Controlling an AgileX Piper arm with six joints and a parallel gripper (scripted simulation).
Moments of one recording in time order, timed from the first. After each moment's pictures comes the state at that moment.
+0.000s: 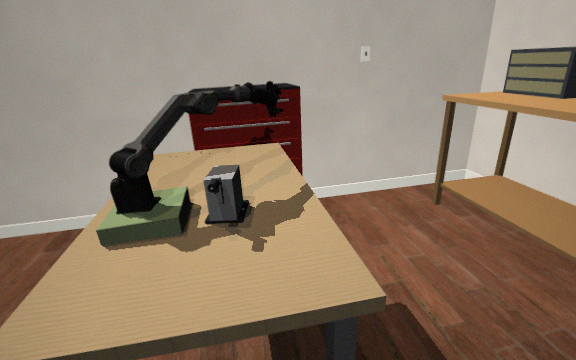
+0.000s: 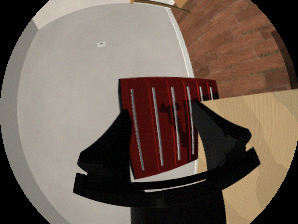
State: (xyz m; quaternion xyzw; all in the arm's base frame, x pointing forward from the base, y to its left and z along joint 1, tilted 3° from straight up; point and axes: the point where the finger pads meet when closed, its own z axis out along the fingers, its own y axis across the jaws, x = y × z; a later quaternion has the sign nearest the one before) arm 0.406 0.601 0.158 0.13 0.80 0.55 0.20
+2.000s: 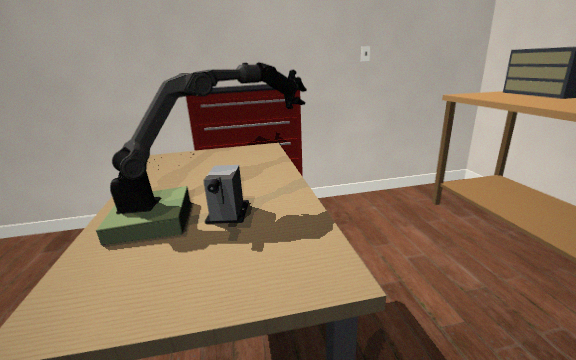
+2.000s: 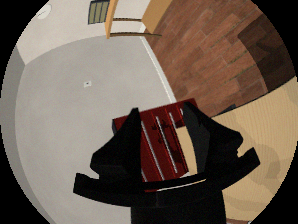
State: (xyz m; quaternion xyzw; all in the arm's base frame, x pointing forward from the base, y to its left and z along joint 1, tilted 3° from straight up) arm 0.499 0.451 0.192 0.24 0.83 0.45 0.23
